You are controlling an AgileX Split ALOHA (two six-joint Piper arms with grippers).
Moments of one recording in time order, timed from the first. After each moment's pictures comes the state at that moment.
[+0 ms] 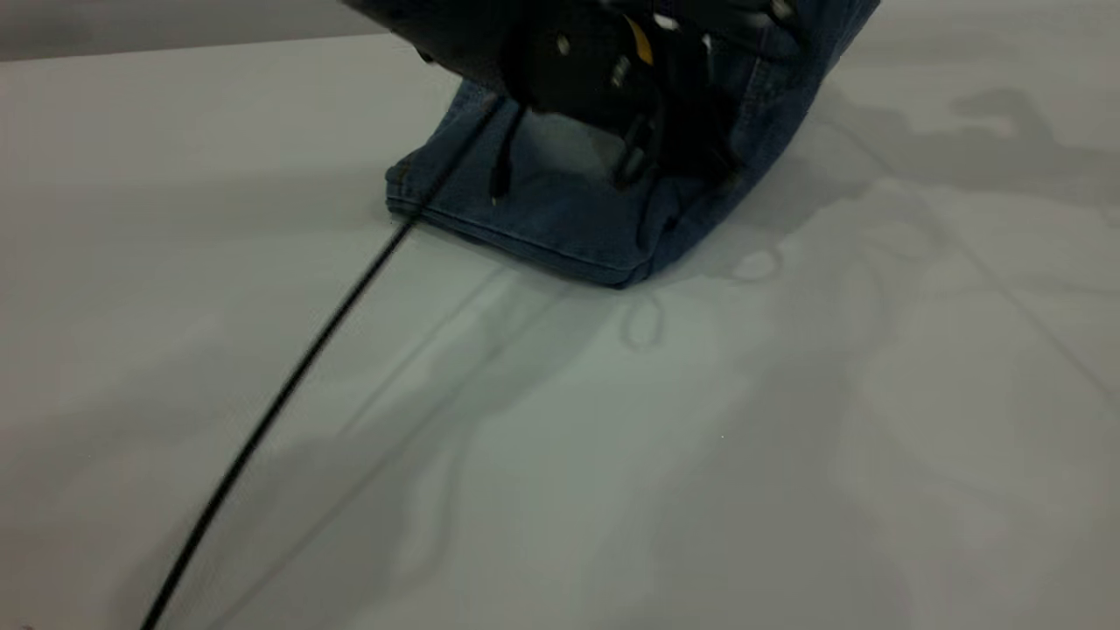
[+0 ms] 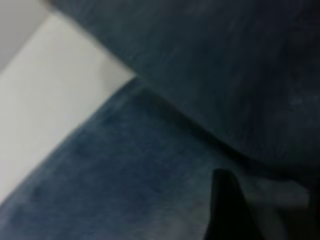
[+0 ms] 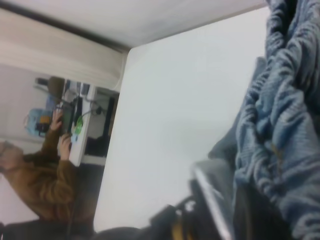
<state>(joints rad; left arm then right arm) -0.68 2.46 -1.58 0.05 -0.15 0.36 -0.18 2.12 -1.47 1.37 1.22 -0.90</state>
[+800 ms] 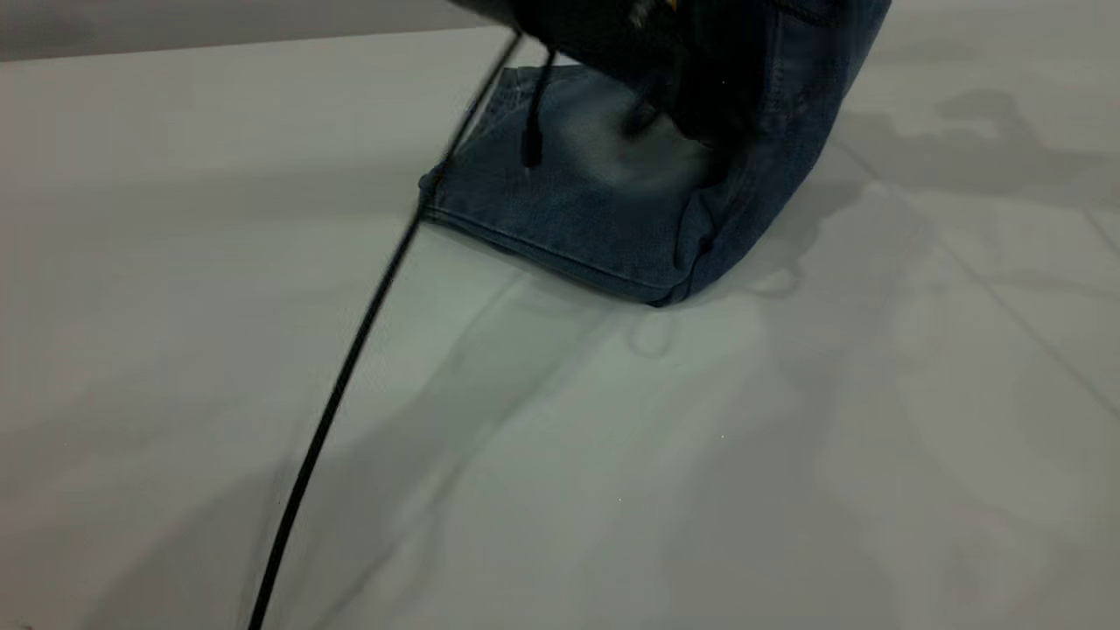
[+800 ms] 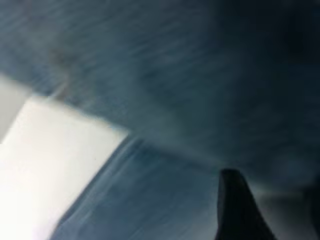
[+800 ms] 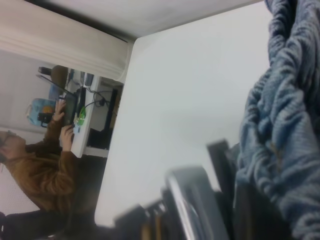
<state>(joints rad) -0.68 2.37 -1.58 0.05 -0.04 0.45 -0.16 2.12 -1.47 1.37 1.22 -0.91</state>
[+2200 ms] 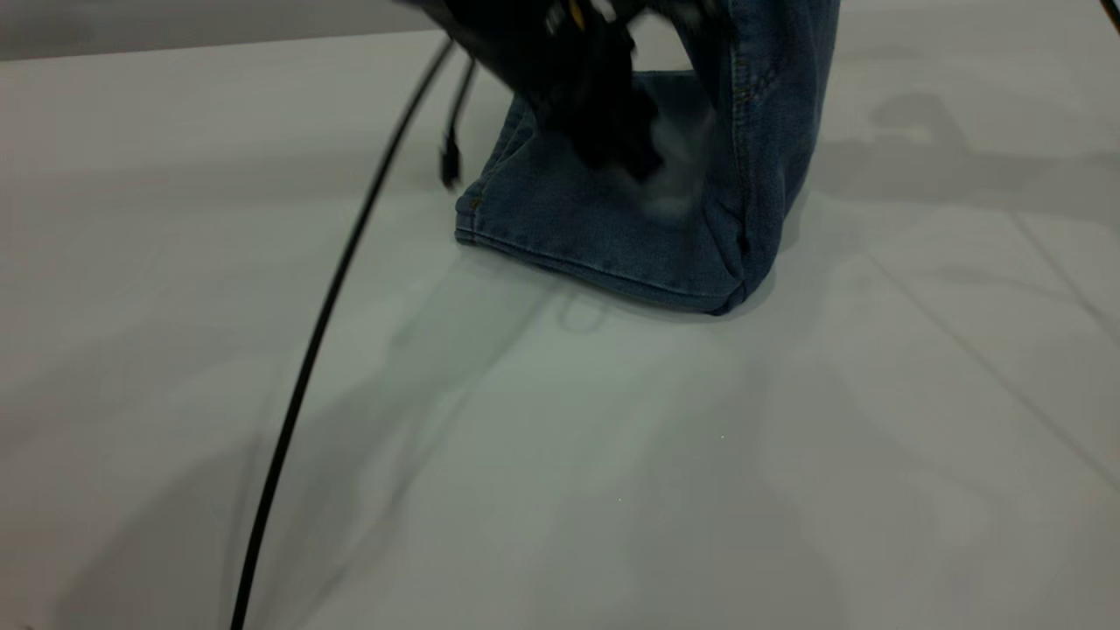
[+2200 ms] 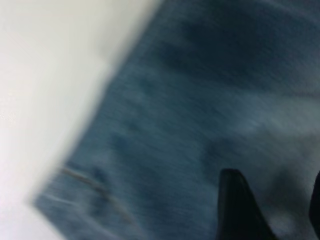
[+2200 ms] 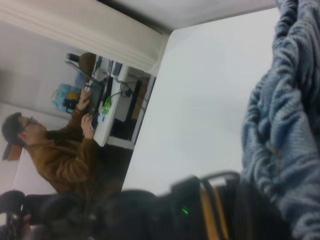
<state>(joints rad) -0.59 2.37 -1.58 0.05 0.13 0.43 -0.05 2.11 -1.47 1.45 1.22 -0.96</state>
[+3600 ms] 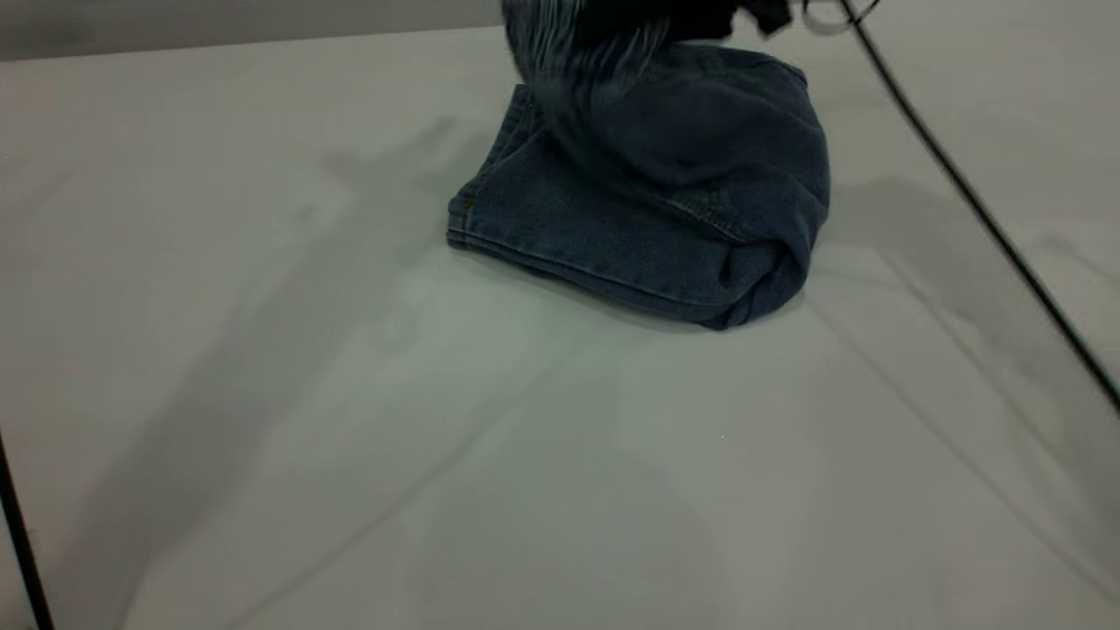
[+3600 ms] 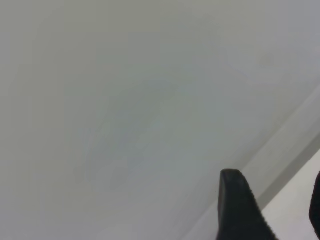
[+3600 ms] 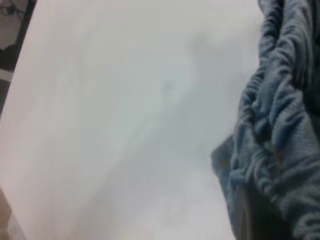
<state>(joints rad) -0.42 1.67 -1.58 0.10 0.31 0.44 0.26 2.25 -1.47 1.30 0.82 -0.97</state>
